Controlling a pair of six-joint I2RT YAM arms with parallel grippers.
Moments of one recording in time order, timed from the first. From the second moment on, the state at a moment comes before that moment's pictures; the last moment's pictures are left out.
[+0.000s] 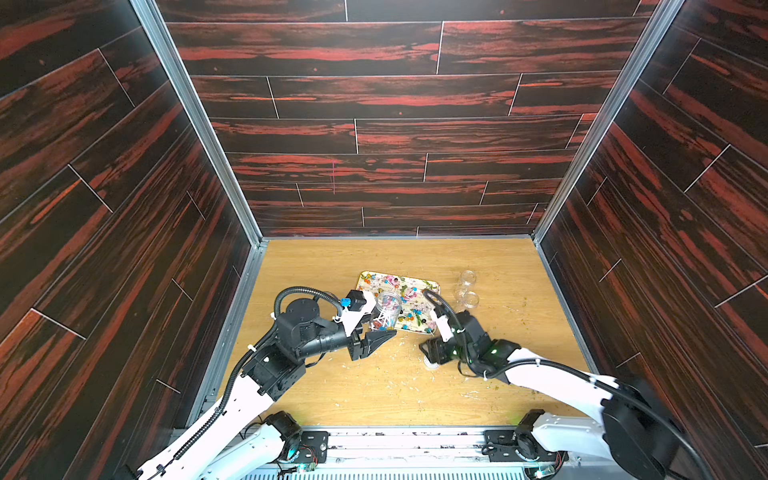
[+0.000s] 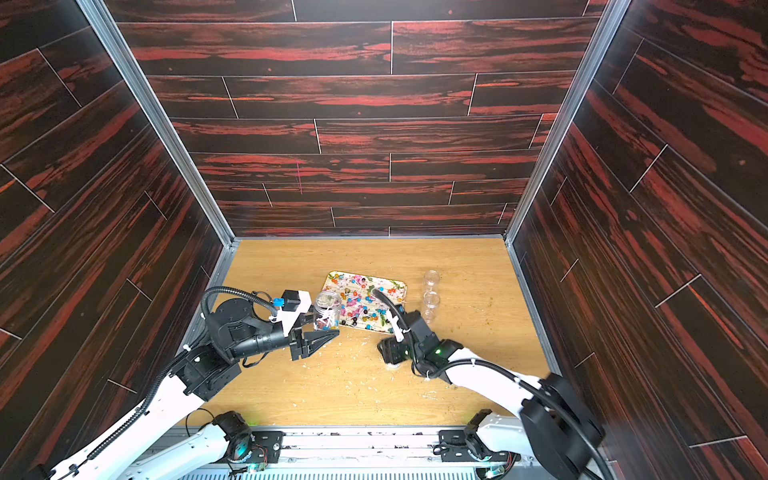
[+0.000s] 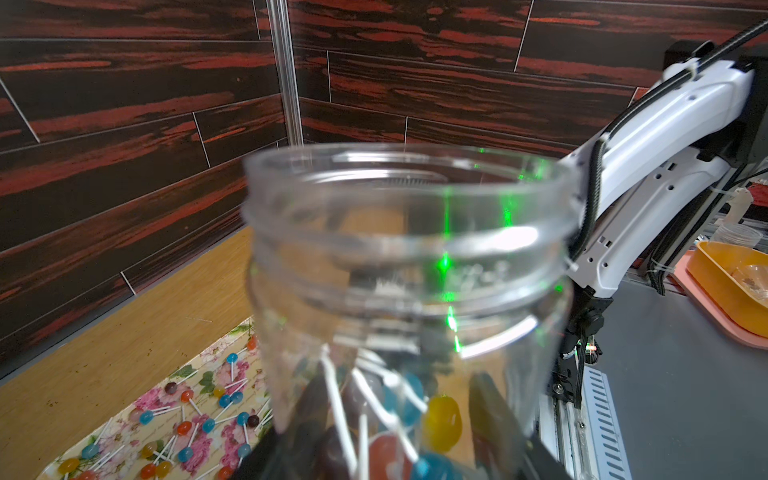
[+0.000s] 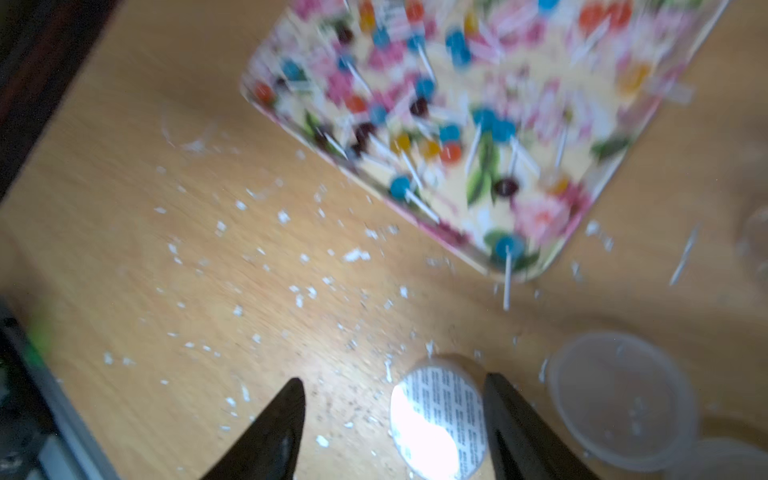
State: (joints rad) left arm -0.62 0.83 0.80 -0.15 0.59 0.04; right arm 0.76 1.22 0.64 -0.16 -0.07 0.36
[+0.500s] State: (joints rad) left arm -0.62 0.89 0.80 -0.17 0.56 0.06; right arm 0.76 0.96 0.82 -0.37 0.01 0.35
